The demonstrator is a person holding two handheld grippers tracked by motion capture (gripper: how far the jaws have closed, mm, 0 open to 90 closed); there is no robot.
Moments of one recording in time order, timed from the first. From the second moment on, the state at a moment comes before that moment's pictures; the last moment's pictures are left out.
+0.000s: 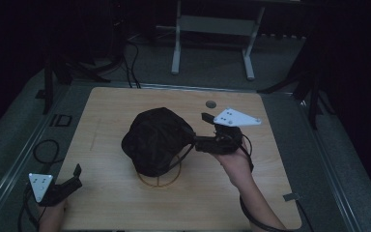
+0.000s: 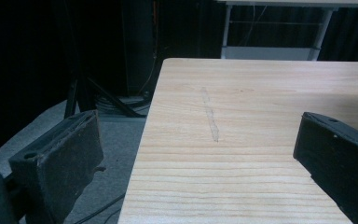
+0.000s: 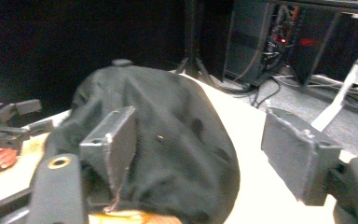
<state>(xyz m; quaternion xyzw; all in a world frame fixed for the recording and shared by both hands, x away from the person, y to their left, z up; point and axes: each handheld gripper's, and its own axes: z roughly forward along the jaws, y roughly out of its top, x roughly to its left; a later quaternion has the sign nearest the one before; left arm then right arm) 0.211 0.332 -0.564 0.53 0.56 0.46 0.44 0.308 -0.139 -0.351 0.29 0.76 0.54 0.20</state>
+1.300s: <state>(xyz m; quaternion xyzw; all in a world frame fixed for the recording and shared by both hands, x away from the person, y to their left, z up) 0.211 0.332 -0.564 0.53 0.57 0.46 0.43 0.317 -0.294 -0.482 0.41 0.72 0.49 0.27</state>
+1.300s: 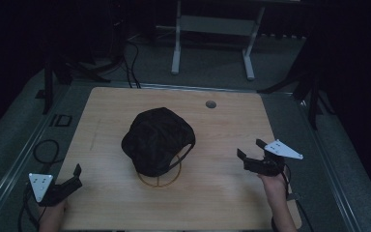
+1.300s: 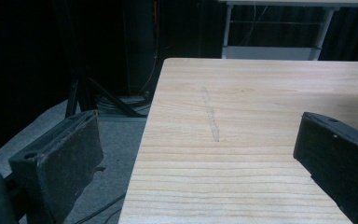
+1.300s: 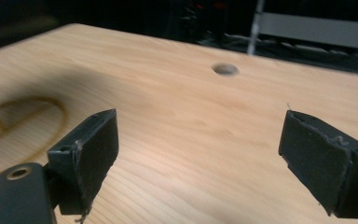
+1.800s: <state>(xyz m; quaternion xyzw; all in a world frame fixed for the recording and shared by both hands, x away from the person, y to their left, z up) 0.211 0.332 -0.564 0.53 0.57 0.46 0.43 0.310 -0.345 -0.530 0.49 0.70 0.43 0.29</state>
